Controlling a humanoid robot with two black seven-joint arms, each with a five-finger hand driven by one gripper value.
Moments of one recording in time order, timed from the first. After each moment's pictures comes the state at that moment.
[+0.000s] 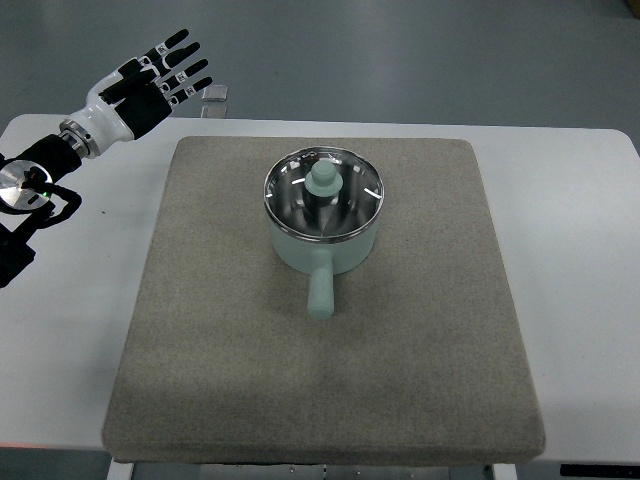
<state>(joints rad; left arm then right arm) -0.86 0.41 -0.78 -0.62 -0.09 -0.55 0.02 0.03 0.00 -0.07 0.16 0.03 -0.05 0.10</state>
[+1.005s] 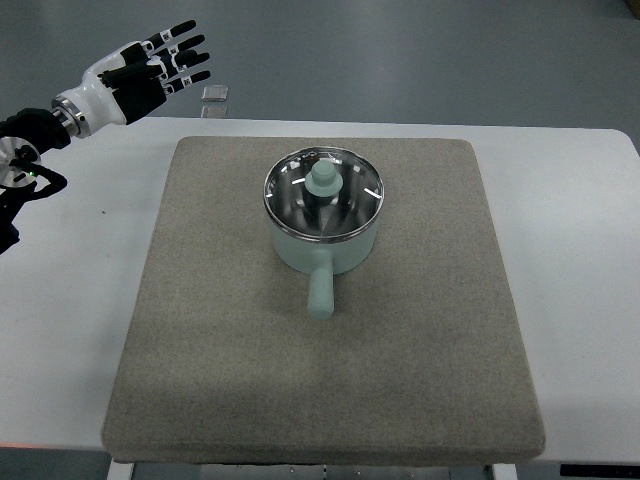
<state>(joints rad) -0.98 0.43 -0.68 -0.54 0.19 -0.61 -0.04 0.03 0.00 -0.07 0.16 0.03 -0.05 0.10</state>
